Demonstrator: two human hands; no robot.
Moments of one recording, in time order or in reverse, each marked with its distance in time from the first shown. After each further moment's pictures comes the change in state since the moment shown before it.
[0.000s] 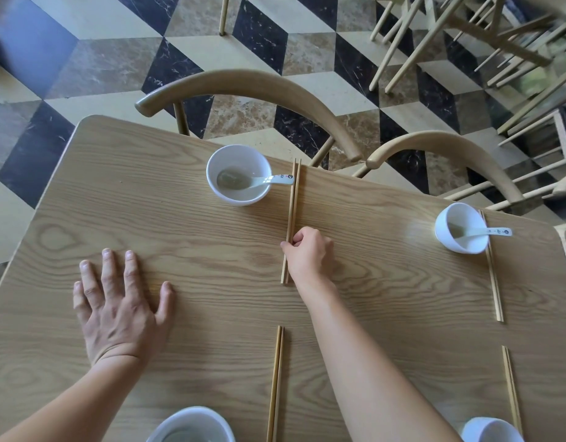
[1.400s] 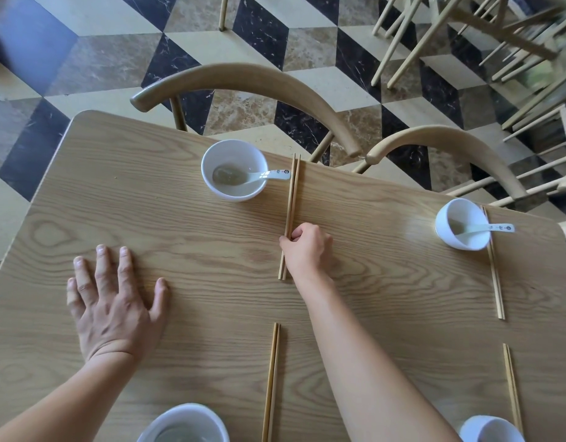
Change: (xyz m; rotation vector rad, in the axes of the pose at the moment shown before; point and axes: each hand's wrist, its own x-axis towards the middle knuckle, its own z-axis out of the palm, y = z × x) left_hand 0.000 -0.001 0.001 -0.002 0.000 -0.002; right_hand 0.001 -0.001 -0.003 0.029 -0.004 0.015
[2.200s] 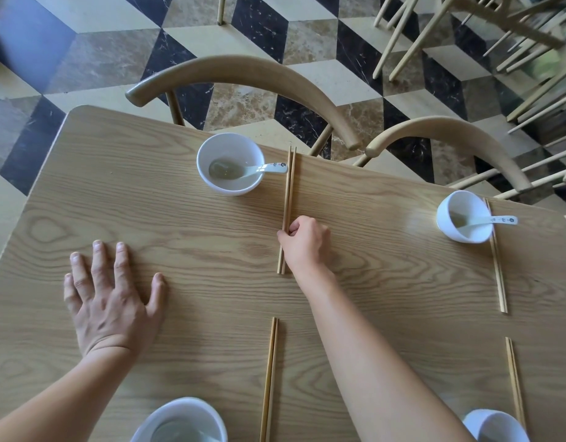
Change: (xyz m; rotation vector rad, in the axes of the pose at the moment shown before) left_hand 0.000 -0.001 0.003 0.002 0.006 -0.002; right_hand 0.006 0.004 0.000 -0.048 -0.046 -0.081
